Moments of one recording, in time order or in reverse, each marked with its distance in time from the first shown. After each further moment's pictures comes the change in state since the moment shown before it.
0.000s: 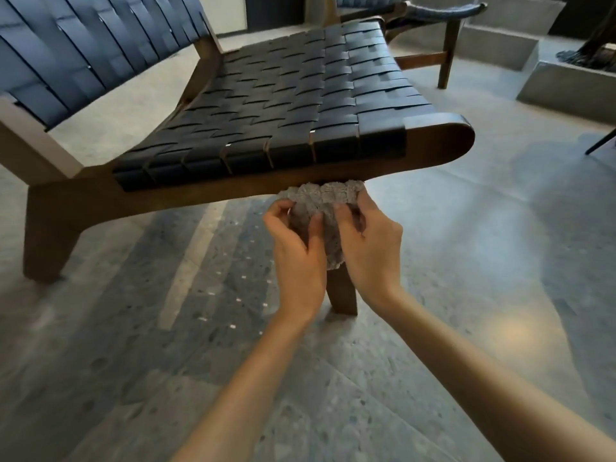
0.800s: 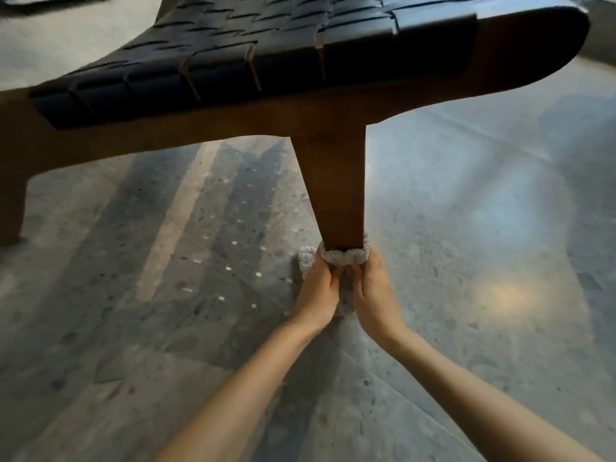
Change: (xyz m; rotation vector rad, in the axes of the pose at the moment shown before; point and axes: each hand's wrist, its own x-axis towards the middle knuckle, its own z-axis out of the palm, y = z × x) left_hand -0.058 -0.135 0.014 0.253 -0.536 -0.375; right_hand -0.090 0.144 0.021 -0.100 -0.289 0.246
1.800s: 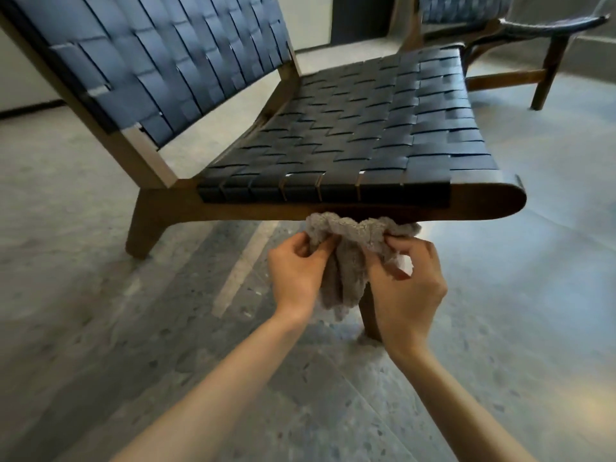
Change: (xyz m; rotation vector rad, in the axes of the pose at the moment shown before) left_hand -0.026 0.159 -0.108 -0.272 0.654 0.071; right_hand 0.027 -0.171 -0.060 0.179 0.426 -0.254
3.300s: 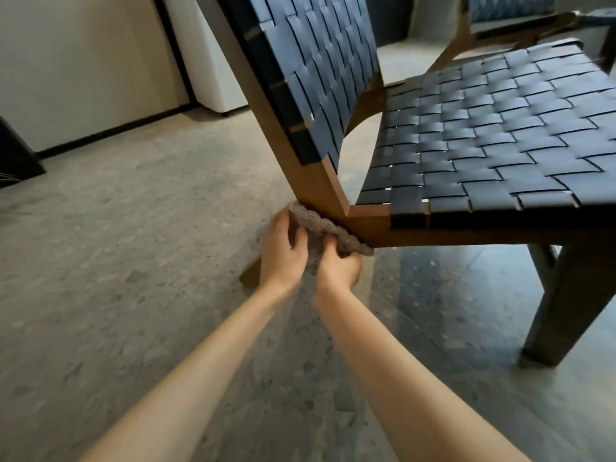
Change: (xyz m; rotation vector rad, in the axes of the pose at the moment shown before) left_hand 0.189 -0.033 -0.267 0.483 -0.106 0.230; right_hand -0.082 -0.154 0.336 0.425 -0.008 1.039
